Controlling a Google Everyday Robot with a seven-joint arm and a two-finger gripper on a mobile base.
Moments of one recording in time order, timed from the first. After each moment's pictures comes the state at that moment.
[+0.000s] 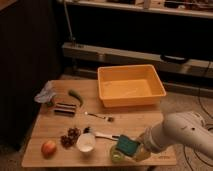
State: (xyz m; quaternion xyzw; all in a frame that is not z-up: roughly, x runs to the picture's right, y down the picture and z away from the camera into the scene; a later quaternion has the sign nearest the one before) arm 0.136 0.250 0.624 -0.33 -0.12 0.23 0.91
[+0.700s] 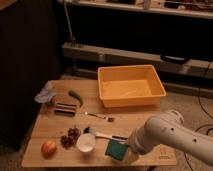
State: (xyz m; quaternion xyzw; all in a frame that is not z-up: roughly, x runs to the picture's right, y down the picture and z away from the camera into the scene) arm 0.094 0.262 0.635 -0.34 -0.11 0.20 0.91
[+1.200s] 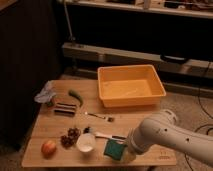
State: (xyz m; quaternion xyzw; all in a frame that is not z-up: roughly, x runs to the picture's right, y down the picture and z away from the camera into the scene) arm 0.088 0.267 0.645 -0.34 -0.10 0.19 0.92
